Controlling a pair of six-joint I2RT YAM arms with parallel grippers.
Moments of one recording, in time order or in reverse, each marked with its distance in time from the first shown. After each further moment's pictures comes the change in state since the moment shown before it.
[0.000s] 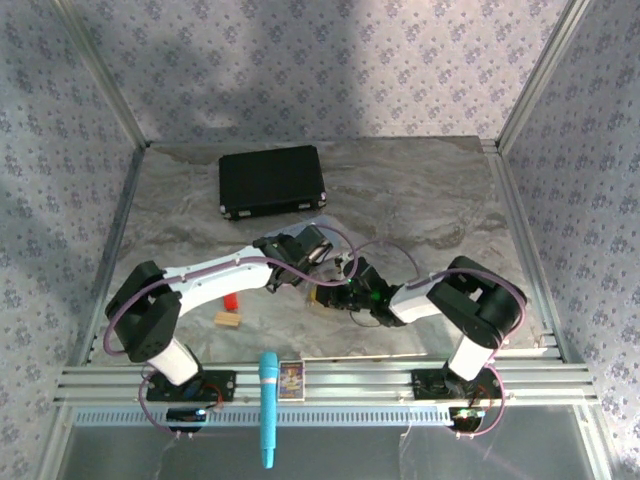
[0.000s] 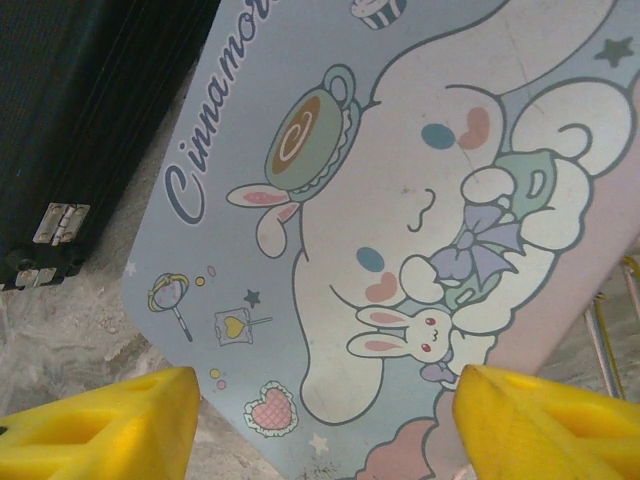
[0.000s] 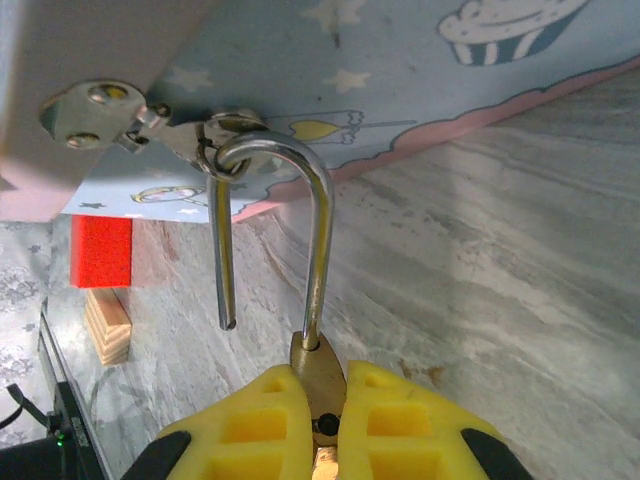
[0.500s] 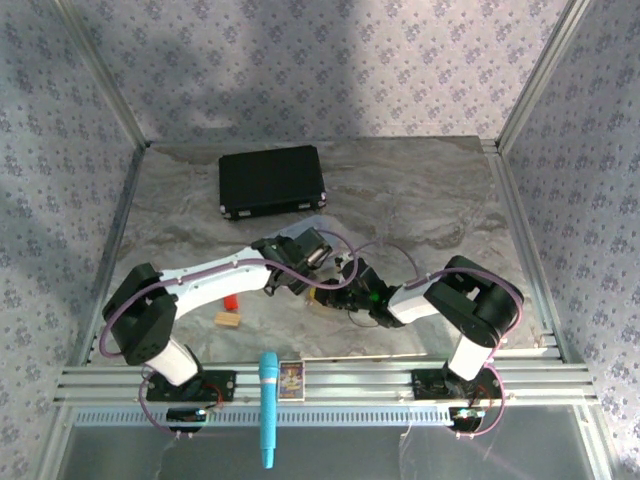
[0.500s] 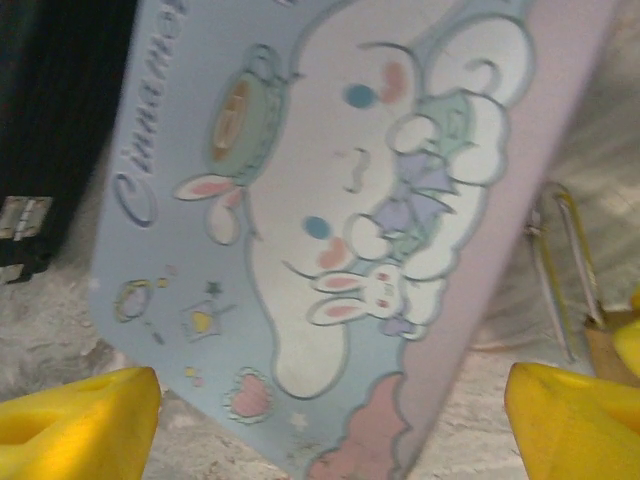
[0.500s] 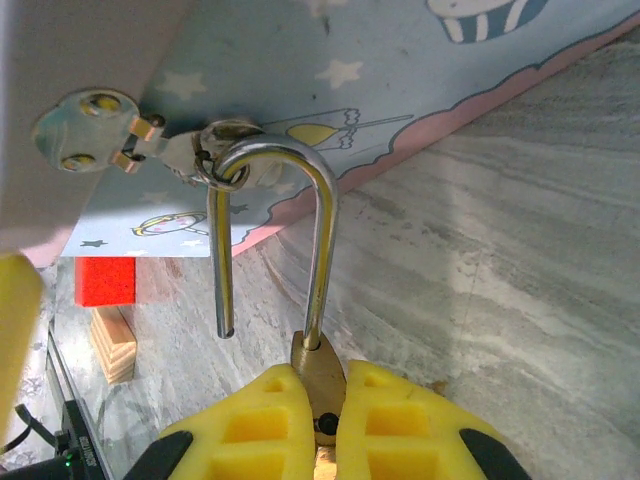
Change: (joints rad) left arm -0.021 -0.021 -0.007 -0.047 0.059 0.019; right arm 0.010 0.008 0.000 0.019 0.031 0.038
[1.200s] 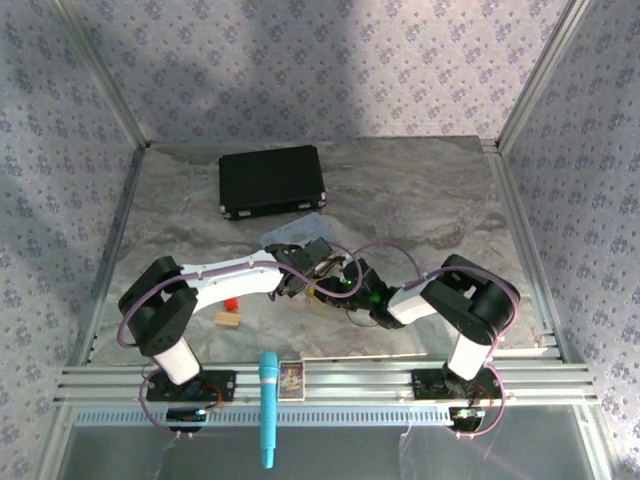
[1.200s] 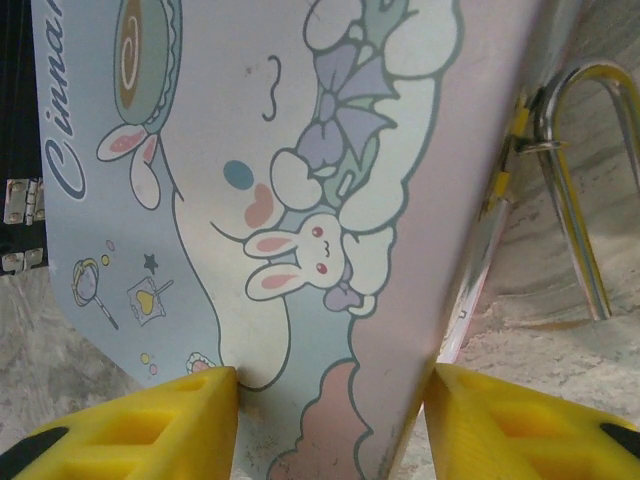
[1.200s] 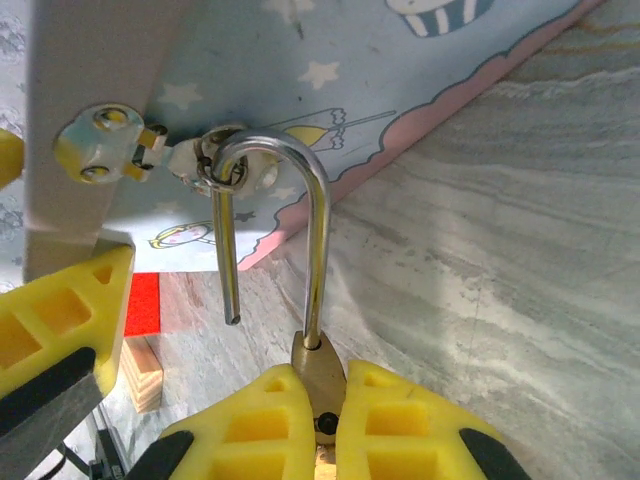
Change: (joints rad) left arm -0.018 0.085 -0.013 -0.029 -0.109 0.026; right arm 0.000 0.021 -0.018 0.098 0.029 0.092
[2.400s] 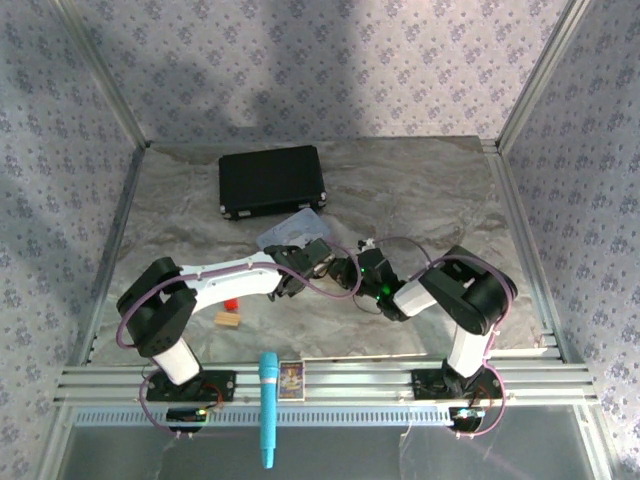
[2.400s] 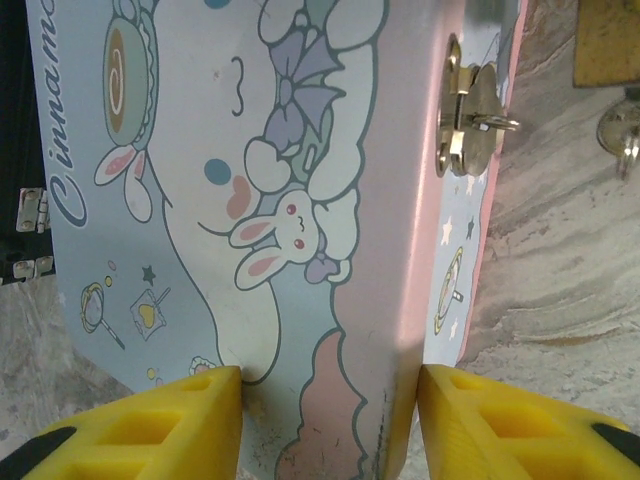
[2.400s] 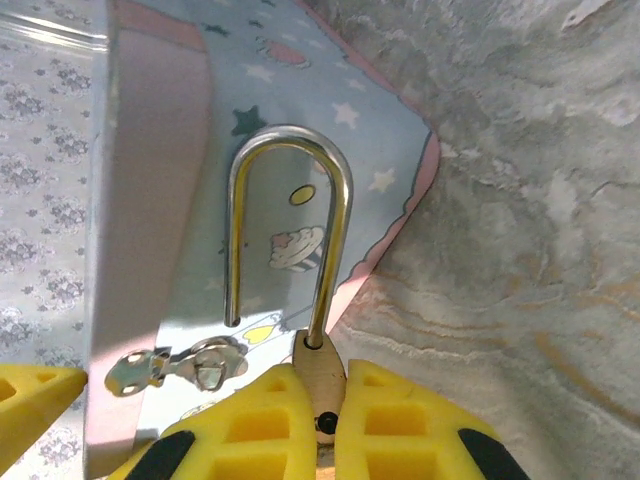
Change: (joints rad) left arm 0.000 -0.009 -0.021 0.045 -0.014 0.012; right arm -0.134 0.039 -0.007 0.135 0.055 0.103
